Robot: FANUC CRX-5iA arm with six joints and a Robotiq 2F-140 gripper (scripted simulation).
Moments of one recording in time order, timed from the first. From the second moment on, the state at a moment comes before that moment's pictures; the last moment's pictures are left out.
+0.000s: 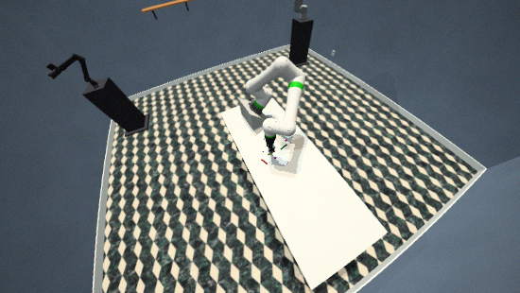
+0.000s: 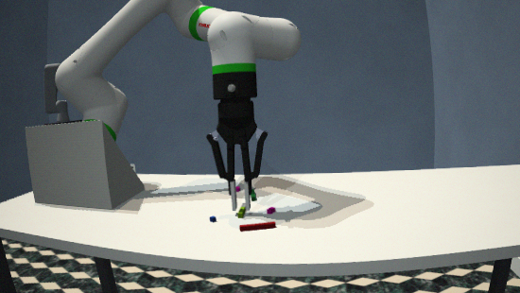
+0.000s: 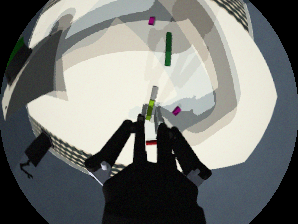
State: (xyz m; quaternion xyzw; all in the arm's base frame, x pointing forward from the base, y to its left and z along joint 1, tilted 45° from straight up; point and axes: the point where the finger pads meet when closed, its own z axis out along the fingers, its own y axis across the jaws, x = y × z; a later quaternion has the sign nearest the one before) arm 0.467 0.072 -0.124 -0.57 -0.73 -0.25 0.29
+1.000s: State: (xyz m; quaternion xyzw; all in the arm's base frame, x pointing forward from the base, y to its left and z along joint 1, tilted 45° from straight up) arm 0.478 0.017 -0.068 -0.57 -0.73 -0.25 0.29
